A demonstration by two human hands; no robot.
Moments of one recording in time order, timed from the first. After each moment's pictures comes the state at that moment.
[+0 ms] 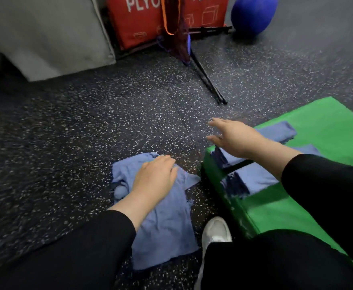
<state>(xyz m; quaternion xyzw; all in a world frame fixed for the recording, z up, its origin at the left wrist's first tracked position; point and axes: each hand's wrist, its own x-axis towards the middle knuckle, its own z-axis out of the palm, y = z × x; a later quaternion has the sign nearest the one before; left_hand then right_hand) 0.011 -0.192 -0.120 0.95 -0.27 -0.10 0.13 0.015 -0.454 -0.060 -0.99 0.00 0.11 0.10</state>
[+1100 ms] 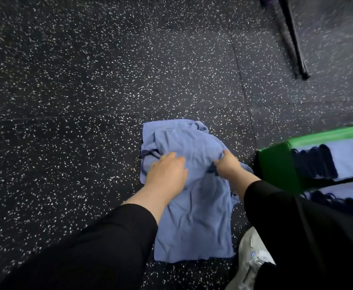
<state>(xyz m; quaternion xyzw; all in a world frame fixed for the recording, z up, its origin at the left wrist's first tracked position) 0.068 -0.068 -0.288 0.95 -0.14 -0.26 0.13 0.087 -0.274 -0.341 -0.86 0.30 0.28 0.30</state>
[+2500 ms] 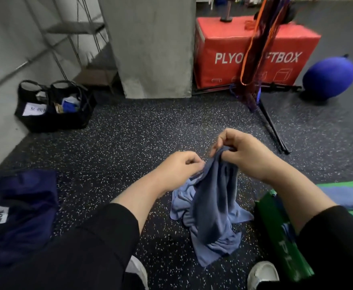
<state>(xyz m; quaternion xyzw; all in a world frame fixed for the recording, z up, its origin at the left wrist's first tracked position) 0.004 -0.005 0.042 0.84 -0.08 -0.18 0.50 0.011 -0.211 0.076 -0.83 -0.16 0.08 0.53</state>
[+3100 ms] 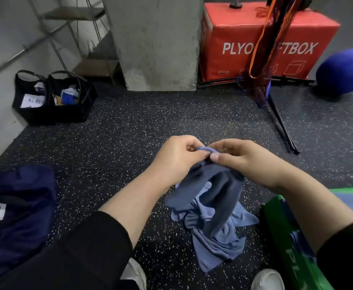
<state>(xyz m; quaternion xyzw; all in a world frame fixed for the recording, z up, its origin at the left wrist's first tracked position) 0.034 -0.007 0.051 0.83 -0.04 -0.09 0.55 0.033 -0.208 0.061 -0.82 -0.10 0.20 0.53</state>
